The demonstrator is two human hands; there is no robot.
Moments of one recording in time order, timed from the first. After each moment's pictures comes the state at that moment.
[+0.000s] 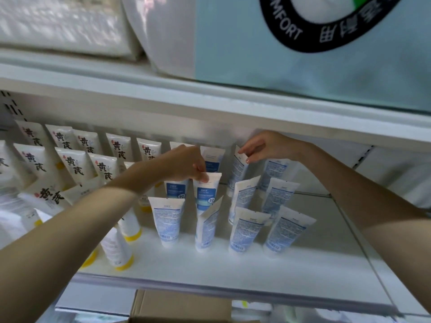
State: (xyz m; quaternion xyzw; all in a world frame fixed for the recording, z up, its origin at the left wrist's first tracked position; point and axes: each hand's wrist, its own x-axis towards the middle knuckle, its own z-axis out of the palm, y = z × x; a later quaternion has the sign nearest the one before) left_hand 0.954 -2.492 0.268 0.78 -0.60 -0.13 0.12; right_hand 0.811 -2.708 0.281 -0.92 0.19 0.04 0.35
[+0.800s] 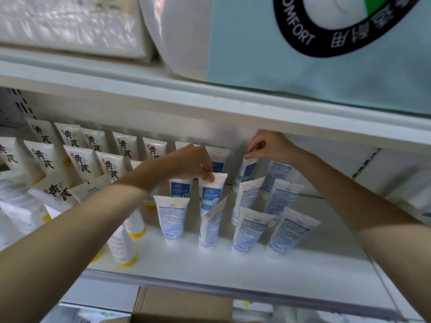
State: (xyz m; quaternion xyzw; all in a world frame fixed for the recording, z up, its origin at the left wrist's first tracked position) left_hand 0.955 -2.500 0.266 0.78 -0.60 -0.14 0.11; right_hand 0.821 -2.700 0.272 -0.92 0.23 -0.04 0.32
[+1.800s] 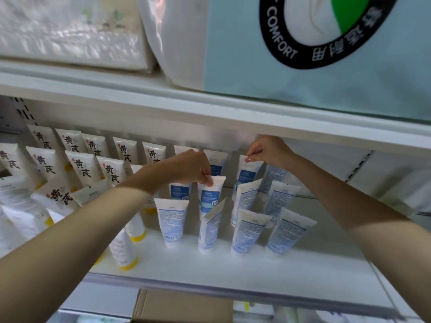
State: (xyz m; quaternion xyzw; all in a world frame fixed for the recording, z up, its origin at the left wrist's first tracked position) left_hand 0.951 -2.498 0.266 0.78 -0.60 -0.15 0.09; right_hand 0.820 -2.704 0.263 -0.92 0.27 -0.05 0.29
